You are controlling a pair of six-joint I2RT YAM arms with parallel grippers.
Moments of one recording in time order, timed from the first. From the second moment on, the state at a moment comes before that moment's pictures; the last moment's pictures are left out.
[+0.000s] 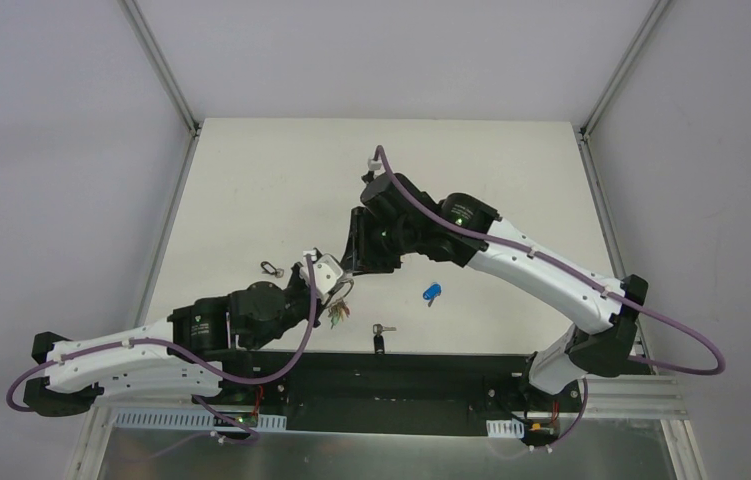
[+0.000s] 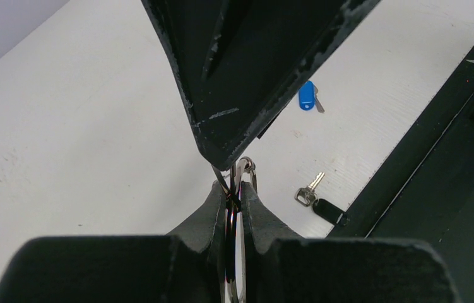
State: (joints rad) left arm -1.33 0.63 0.74 -0.41 -0.53 0.01; right arm 1.11 1.56 1.74 -0.99 -0.03 0.96
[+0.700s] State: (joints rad) left arm -1.33 0.61 0.71 -0.39 -0.58 0.03; right arm 1.08 1.60 1.78 -0.99 -0.07 0.96
